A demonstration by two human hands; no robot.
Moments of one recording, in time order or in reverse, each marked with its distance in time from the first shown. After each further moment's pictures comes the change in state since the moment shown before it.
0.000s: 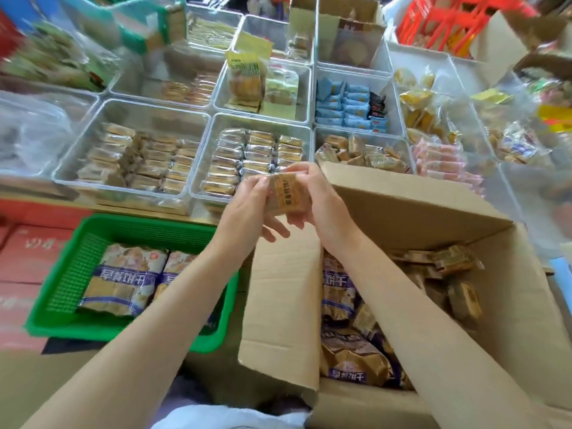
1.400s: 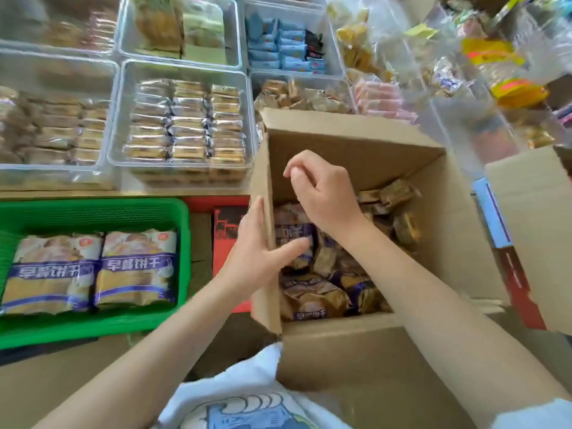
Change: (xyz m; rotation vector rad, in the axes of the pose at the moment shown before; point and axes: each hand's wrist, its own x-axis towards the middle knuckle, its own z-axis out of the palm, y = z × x) left_hand -0.067 -0.070 0.062 0.267 -0.365 -0.080; right_hand -0.058 0.047 -0.054 -0.712 0.358 -0.316
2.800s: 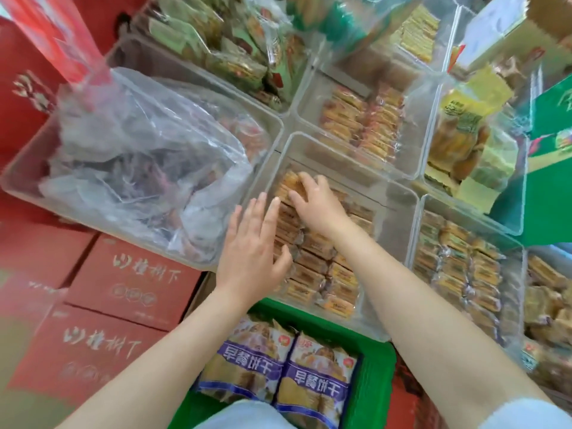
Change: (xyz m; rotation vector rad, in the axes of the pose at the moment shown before) left_hand 0.128 -0.223 -0.529 0.773 0.562 0.029; right_hand 0.354 -0.189 0.542 -0.378 -0.756 0.223
